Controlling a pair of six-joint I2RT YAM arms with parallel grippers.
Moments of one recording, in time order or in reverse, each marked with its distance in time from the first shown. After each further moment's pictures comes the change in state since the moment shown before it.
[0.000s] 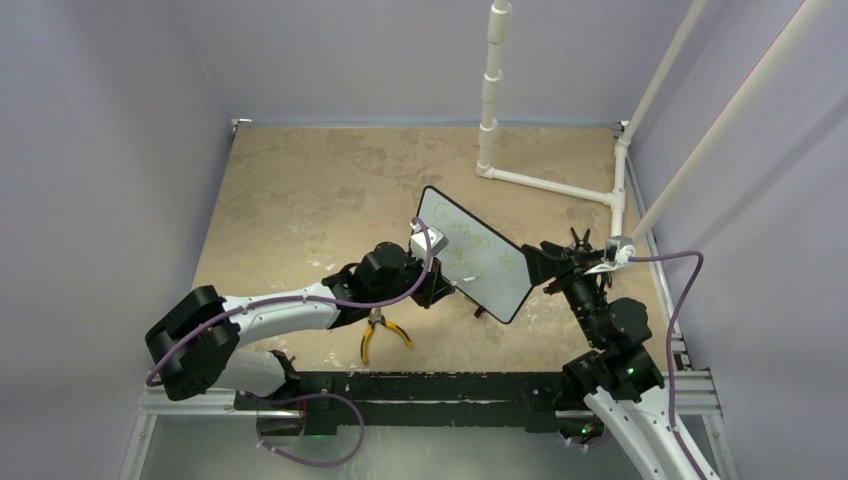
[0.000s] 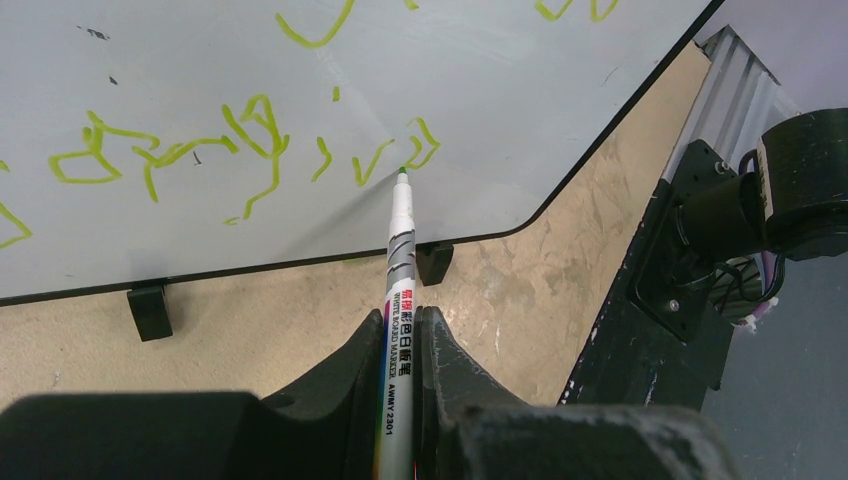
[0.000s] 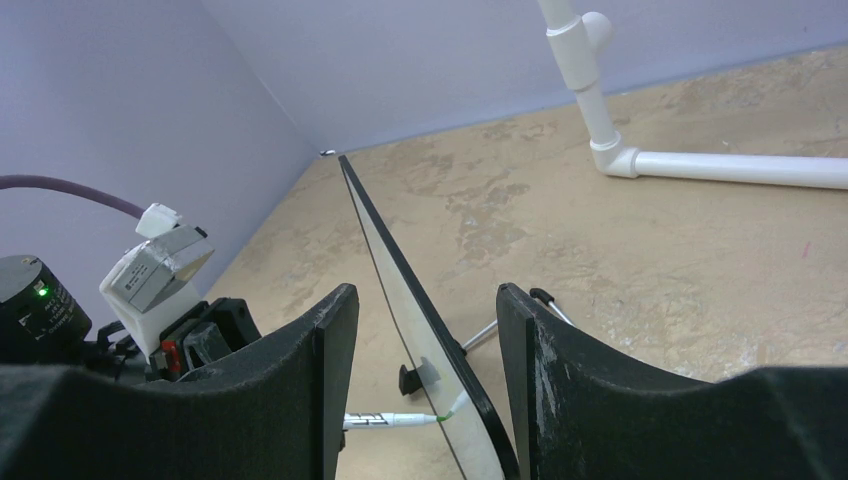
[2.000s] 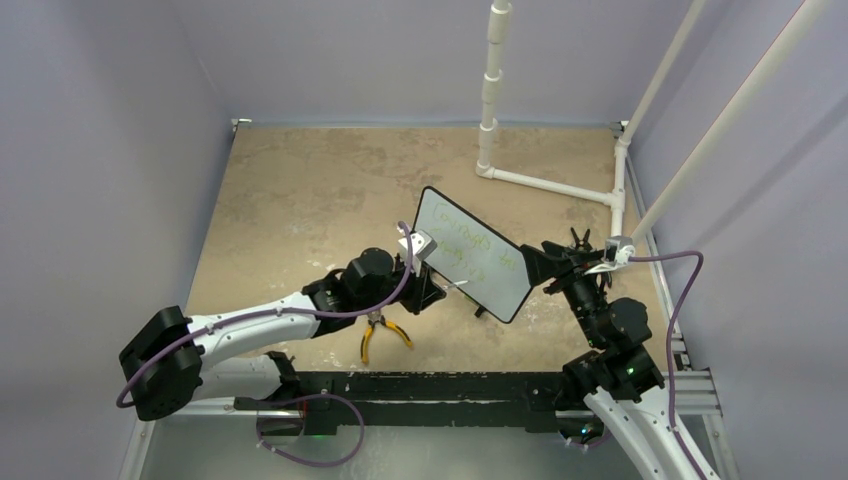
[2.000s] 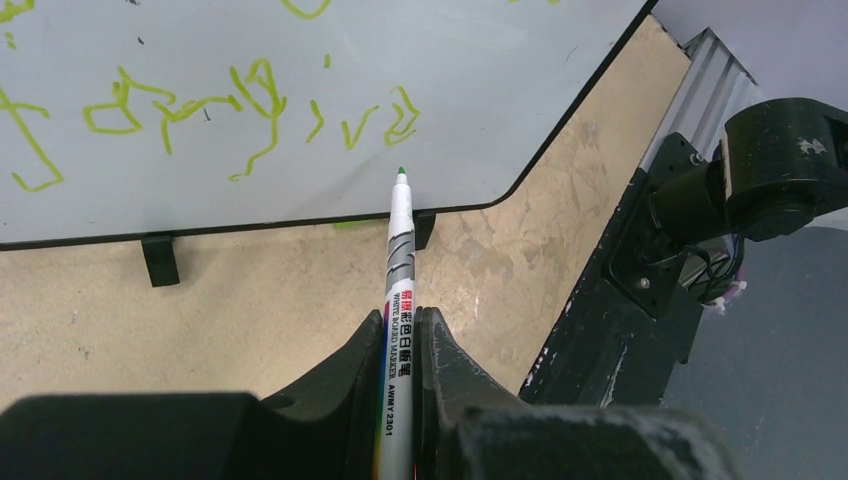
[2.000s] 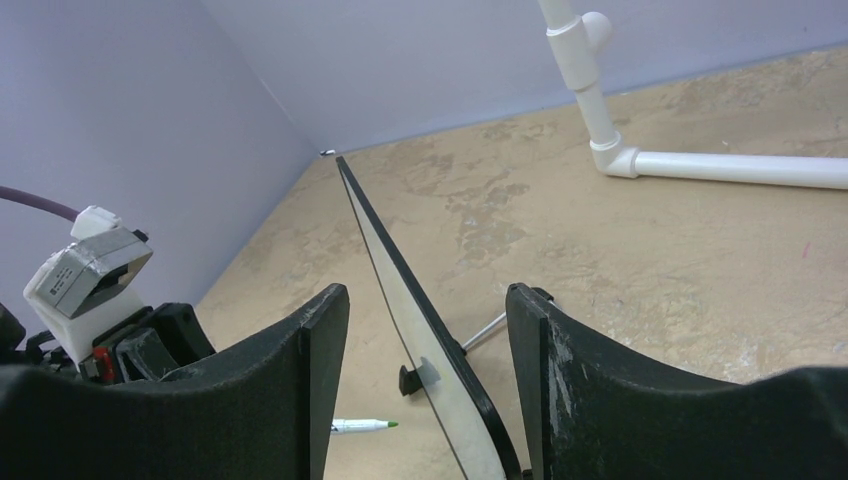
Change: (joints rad) left arm -0.028 -0.168 -0.029 -0.130 -0.028 -0.020; right arm 0.000 0.000 0.000 0.000 0.000 0.000
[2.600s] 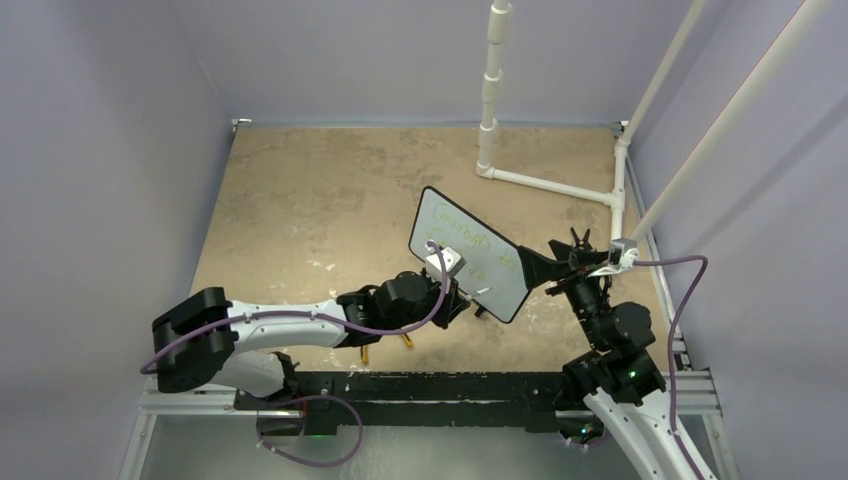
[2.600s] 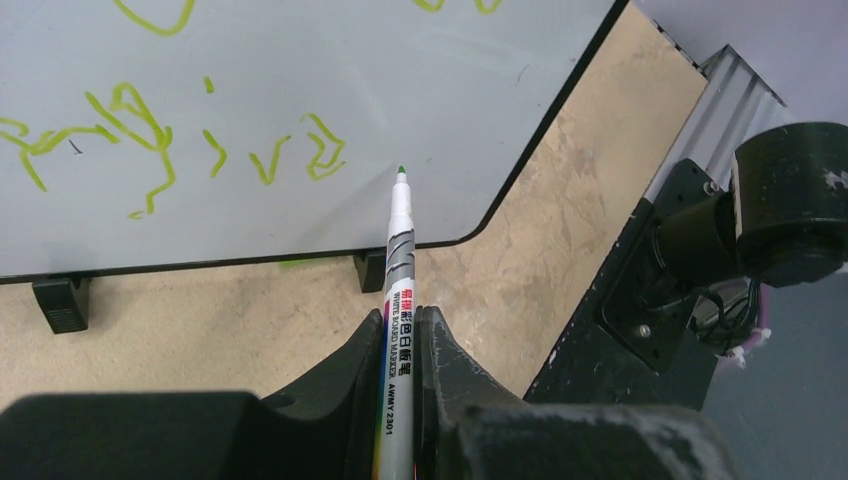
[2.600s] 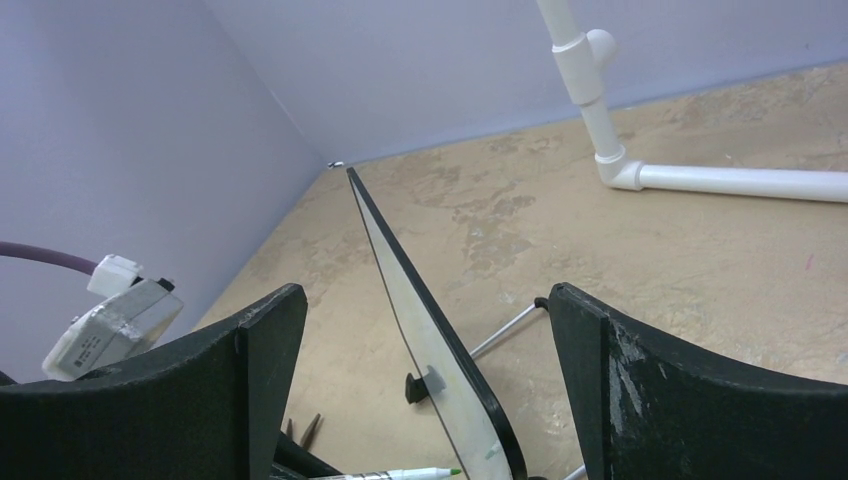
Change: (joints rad) left arm -0.210 0.156 0.052 0.120 -0.260 -0.042; right arm 0.000 -0.031 0.000 -0.002 0.000 0.002
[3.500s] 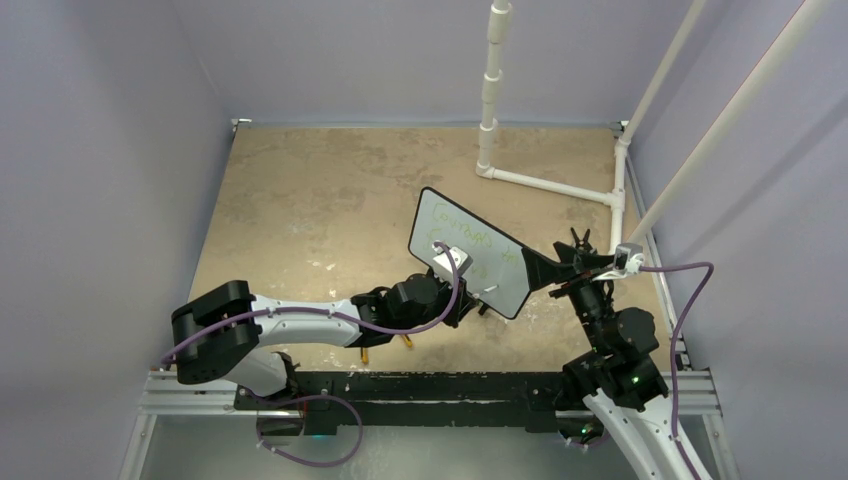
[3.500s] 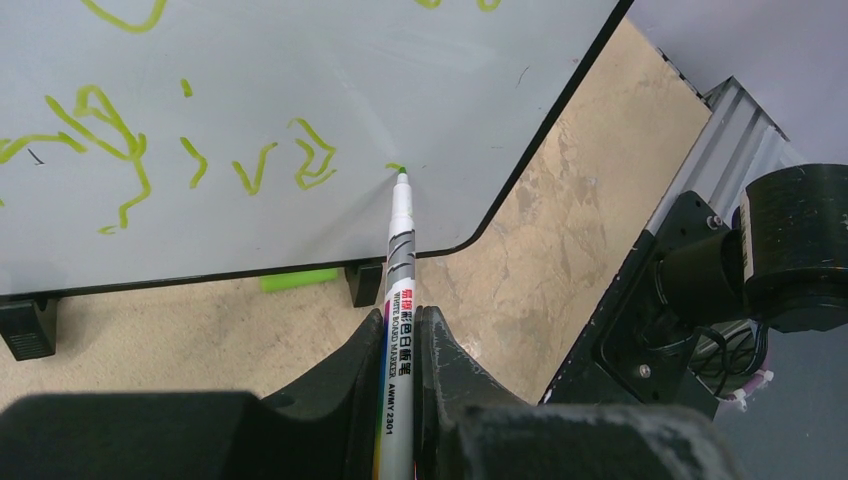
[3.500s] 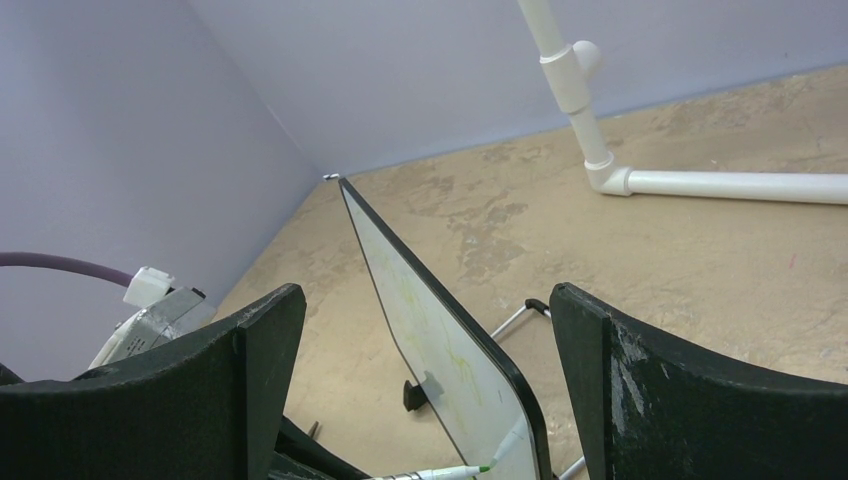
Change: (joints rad) left arm -0.018 0.121 0.026 0.114 -0.063 -0.043; right arm 0.000 -0.054 0.000 -0.037 0.027 0.002
